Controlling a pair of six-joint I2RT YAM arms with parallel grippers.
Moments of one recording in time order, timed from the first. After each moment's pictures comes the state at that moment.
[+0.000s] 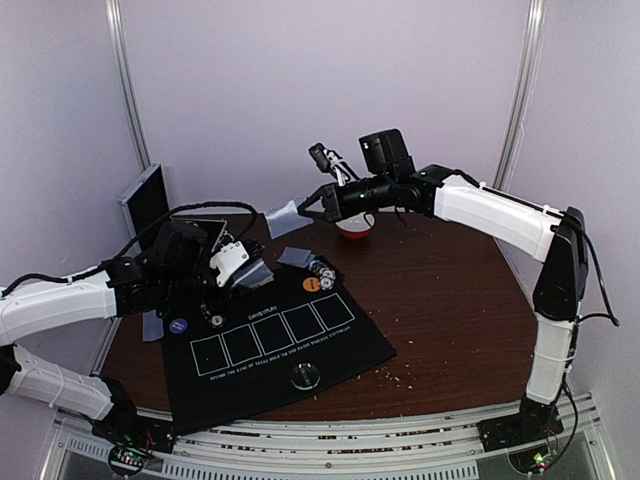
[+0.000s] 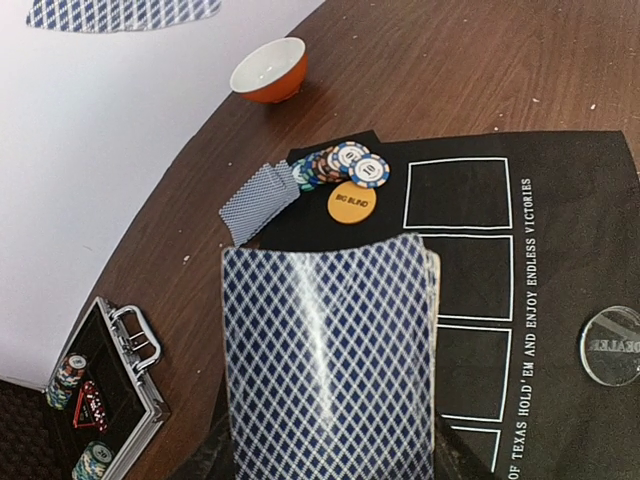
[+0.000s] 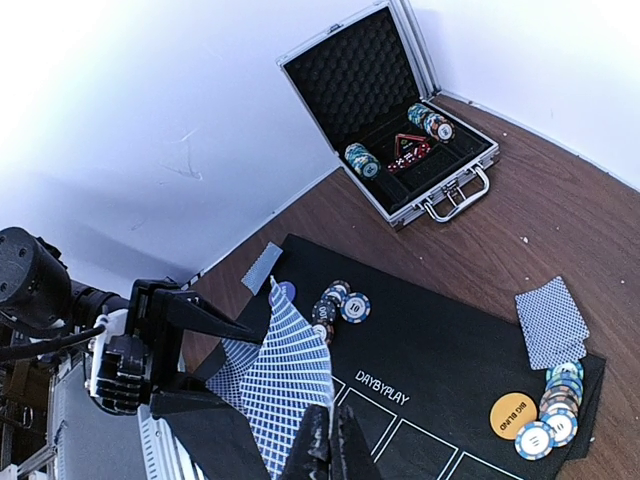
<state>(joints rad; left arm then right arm) -0.76 1.17 0.81 -0.26 -0.10 0.38 0.73 1.93 1.84 -0.36 -0.53 0.24</state>
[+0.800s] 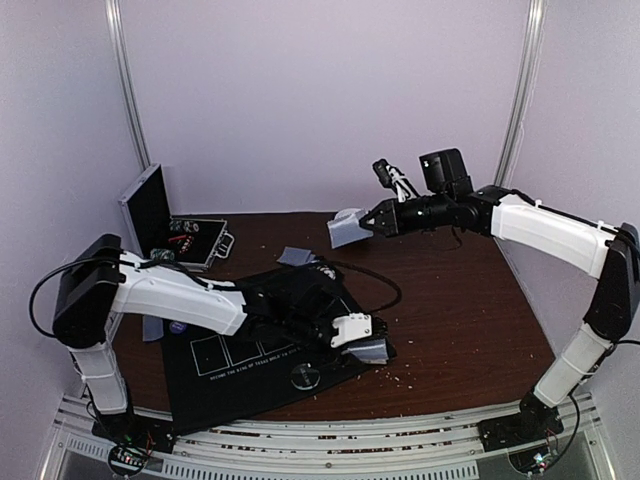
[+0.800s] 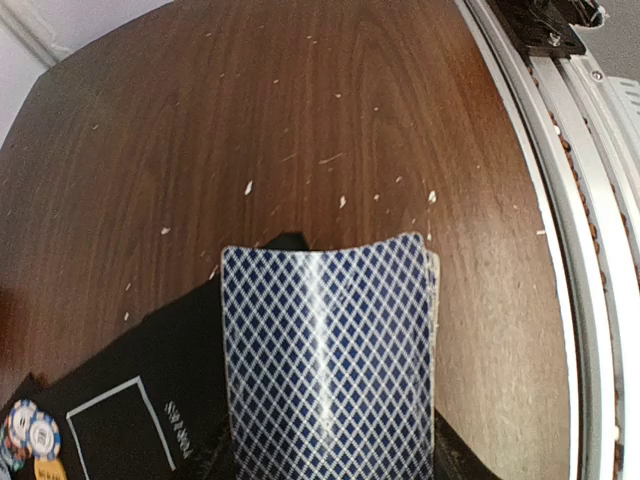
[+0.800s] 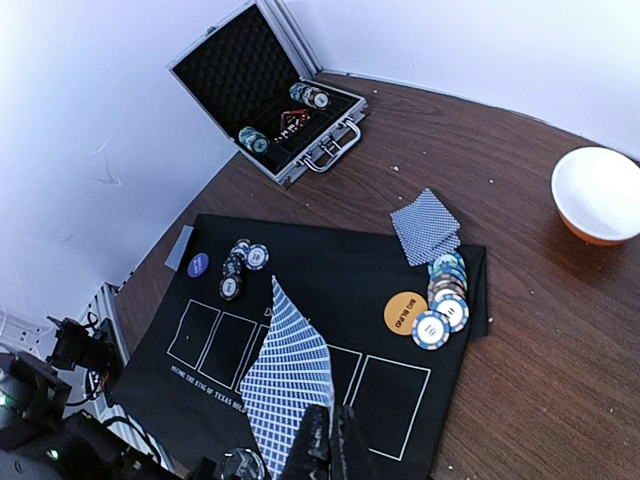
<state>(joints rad) -1.15 1.83 1.15 -0.08 0.19 0.44 0.58 1.61 1.40 -0.32 -0.45 0.24</state>
